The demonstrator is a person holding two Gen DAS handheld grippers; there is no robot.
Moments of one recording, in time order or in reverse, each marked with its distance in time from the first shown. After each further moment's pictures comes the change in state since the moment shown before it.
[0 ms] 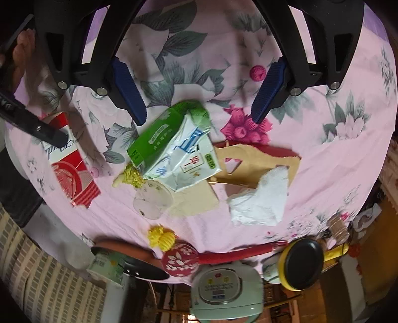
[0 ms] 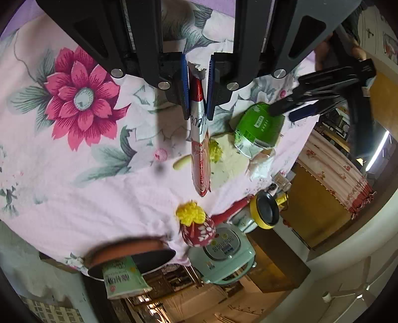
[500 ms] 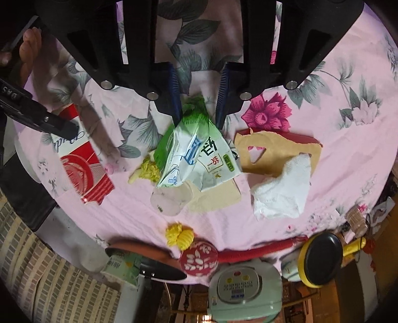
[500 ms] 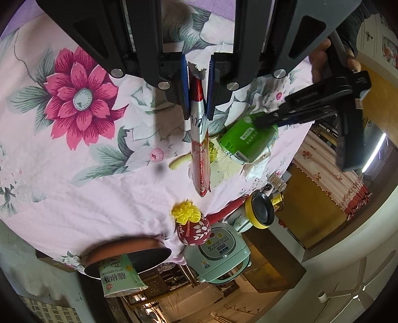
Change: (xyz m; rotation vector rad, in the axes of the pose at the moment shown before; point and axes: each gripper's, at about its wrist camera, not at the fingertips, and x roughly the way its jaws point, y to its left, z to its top) left arm -0.004 -0.008 0.008 0.021 -0.036 -0.078; right arm -0.001 0.000 -0.001 -0.005 0.007 0.018
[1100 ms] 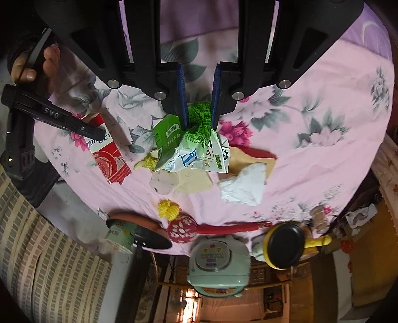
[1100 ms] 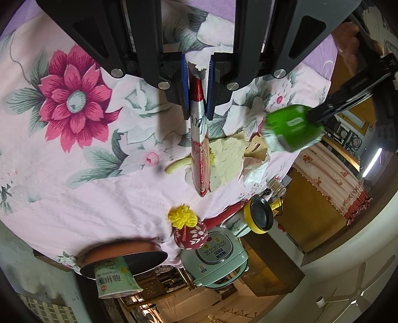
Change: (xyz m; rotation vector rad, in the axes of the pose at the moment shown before) left arm -0.086 0.016 -0.038 -0.099 -0.135 0.051; right arm 0.006 0.007 -0.003 -0.022 0.018 -0.001
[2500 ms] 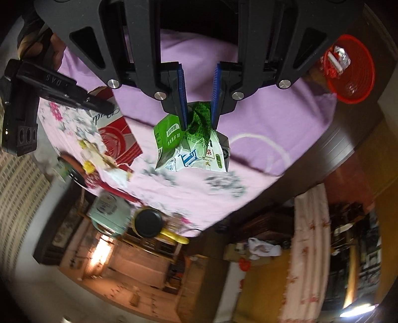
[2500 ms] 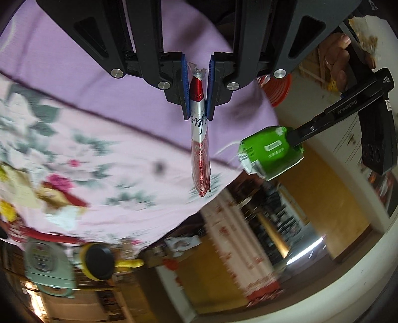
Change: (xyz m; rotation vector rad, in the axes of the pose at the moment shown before) left arm -0.207 0.164 -0.193 -0.485 -0.219 0.254; right arm 0.009 0.286 -0.148 -0.489 0.251 0.331
